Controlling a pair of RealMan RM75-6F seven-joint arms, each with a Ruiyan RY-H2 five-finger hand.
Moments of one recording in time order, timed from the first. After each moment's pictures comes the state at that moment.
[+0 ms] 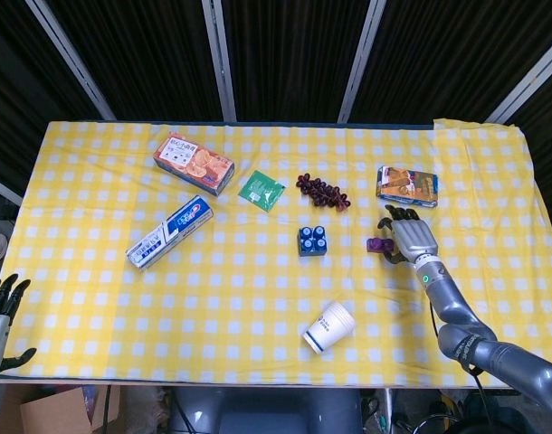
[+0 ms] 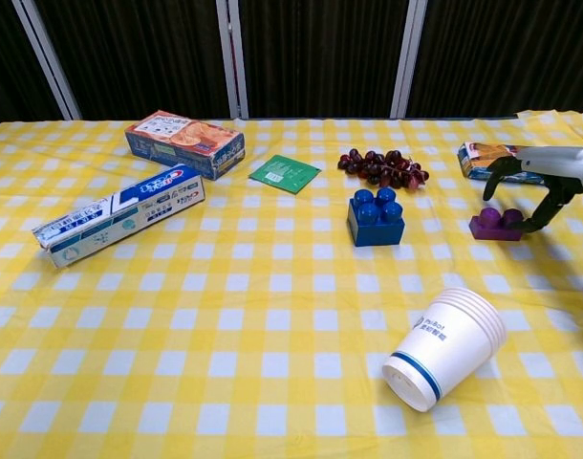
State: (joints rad) left arm -0.01 -0.96 0.04 -1.93 1.41 1.44 0.41; right arm 0.72 -1.47 0.22 -1.14 -0.97 0.63 -0.16
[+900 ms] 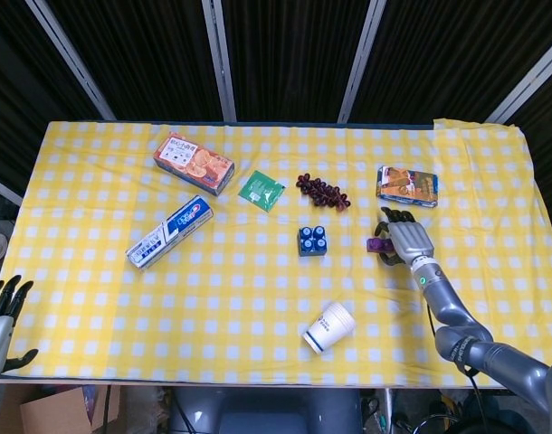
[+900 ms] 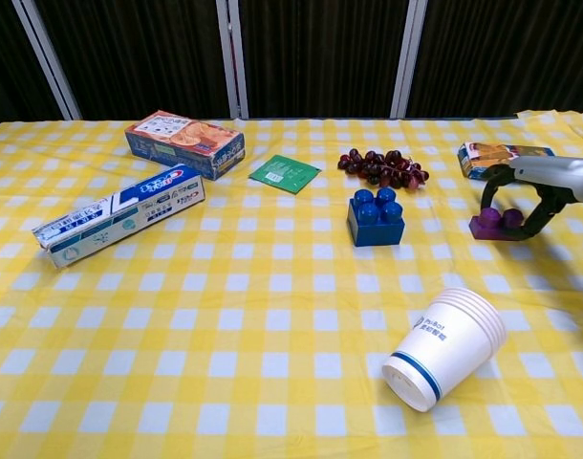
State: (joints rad) left arm -0.01 -0.97 0.04 -1.93 1.40 1.44 0.44; right arm 0.72 -1.52 0.19 -1.07 -1.05 0.65 -0.05
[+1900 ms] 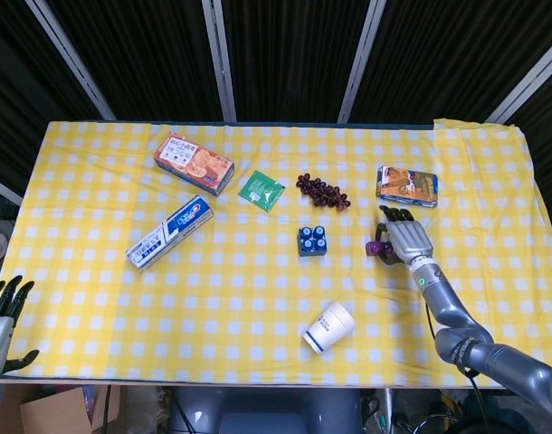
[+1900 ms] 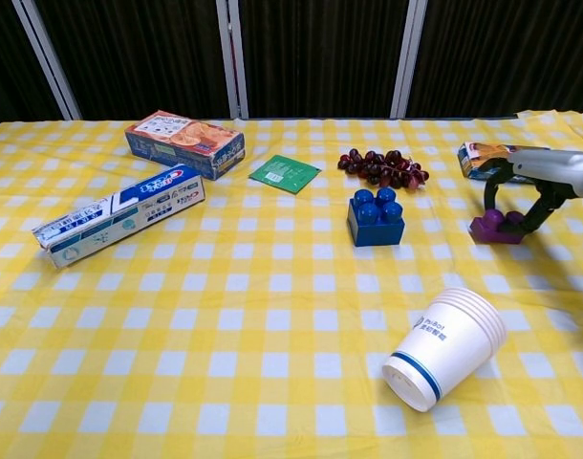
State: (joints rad) left arm -0.01 -0.96 0.05 -1.94 1.42 1.45 0.42; right arm 0.72 -1.50 0.19 -1.12 -1.04 0.68 -0.09
